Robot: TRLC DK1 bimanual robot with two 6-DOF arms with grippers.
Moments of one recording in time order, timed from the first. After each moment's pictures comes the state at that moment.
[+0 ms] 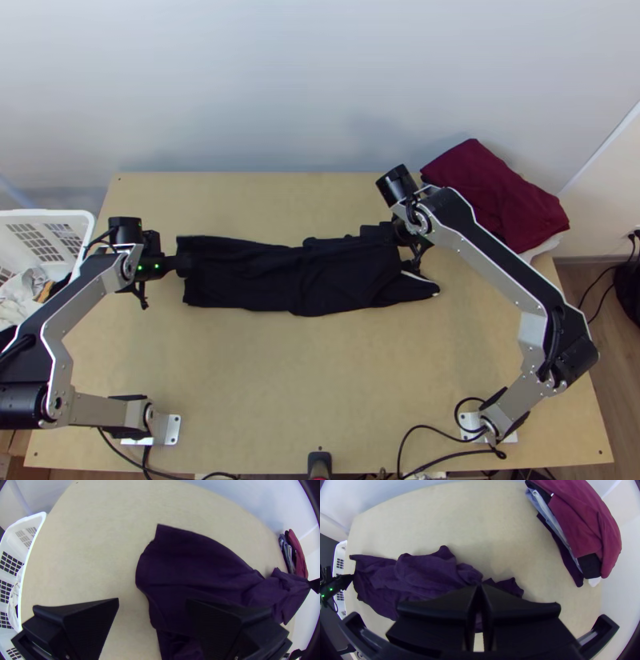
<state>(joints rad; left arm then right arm) 0.09 1.51 0.92 -0.39 0.12 -0.04 0.56 1.76 1.64 -1.01 0.19 0.55</state>
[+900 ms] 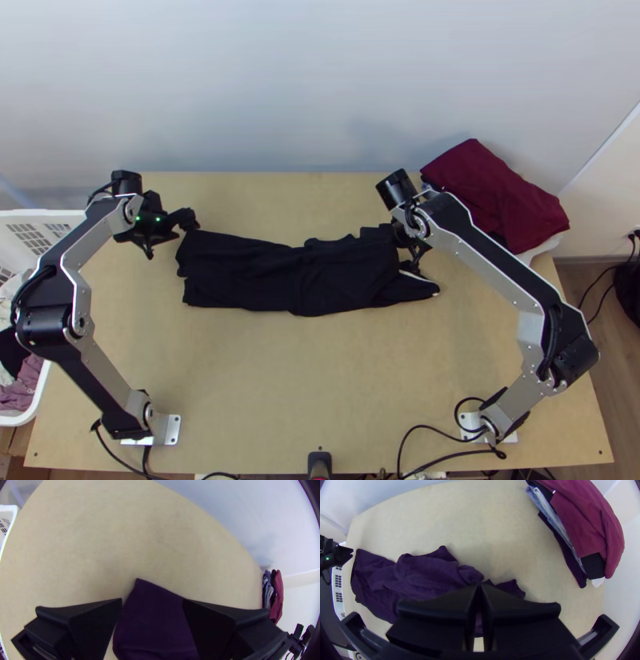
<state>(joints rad) 0.14 1.90 1.42 -0.59 0.33 -0.22 0.55 1.76 1.58 -0.95 0.19 0.55</state>
